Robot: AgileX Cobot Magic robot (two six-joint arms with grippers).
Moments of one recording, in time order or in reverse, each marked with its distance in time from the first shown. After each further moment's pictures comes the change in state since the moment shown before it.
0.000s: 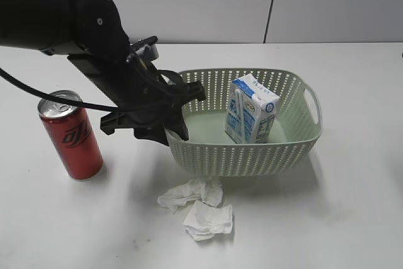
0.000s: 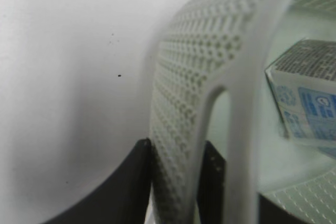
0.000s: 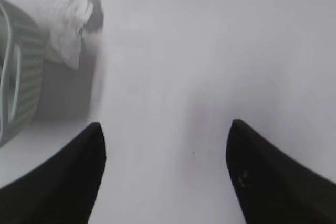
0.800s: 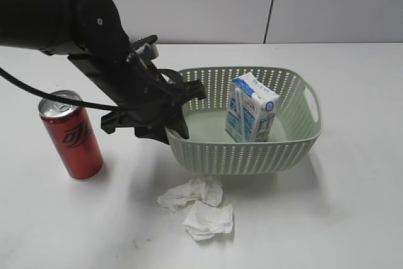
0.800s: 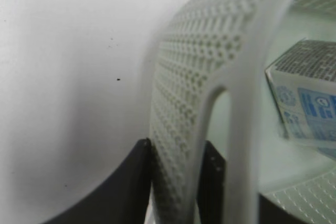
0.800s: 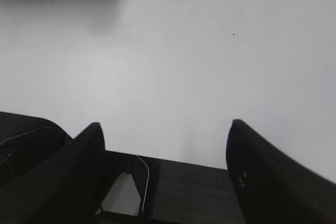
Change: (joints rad) left arm 0.001 0.000 0.000 0.000 -0.011 0.000; right arm 0.000 -0.870 0.739 0.046 -0.051 -0.003
